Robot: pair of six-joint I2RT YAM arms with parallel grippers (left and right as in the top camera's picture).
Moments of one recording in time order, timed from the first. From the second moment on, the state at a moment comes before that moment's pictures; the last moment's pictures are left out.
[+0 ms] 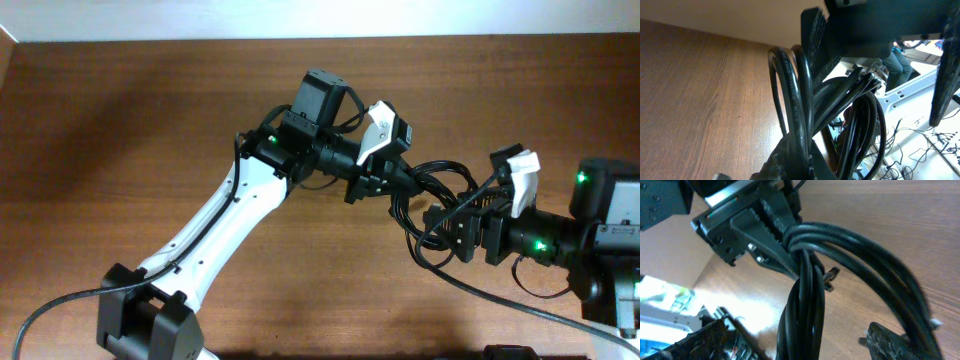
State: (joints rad) left arm -0.54 1.69 1.47 -0.53 1.22 0.44; right arm -0.04 0.95 1.19 -1.09 -0.85 -0.06
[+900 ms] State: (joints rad) left arm -0.32 1.69 1.47 -0.52 1.55 0.21; right arm -0.04 1.04 1.19 -1.12 -0.78 -0.13
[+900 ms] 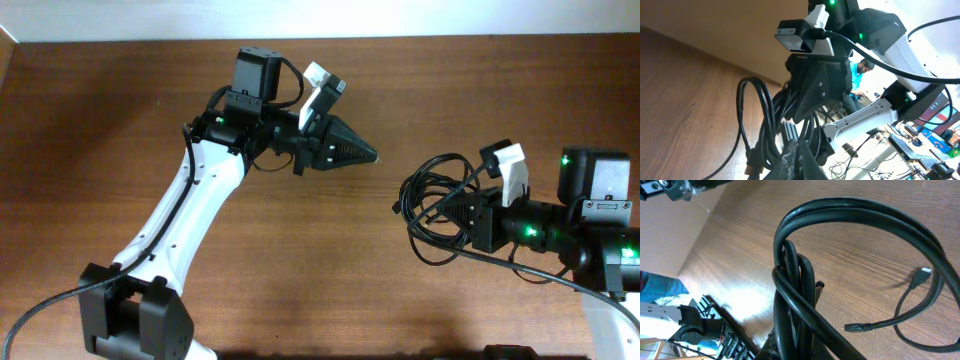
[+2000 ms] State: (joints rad) left arm -0.54 1.69 1.47 -0.40 1.11 -0.40; right arm -0.04 1.04 1.22 -0.60 -0.71 0.32
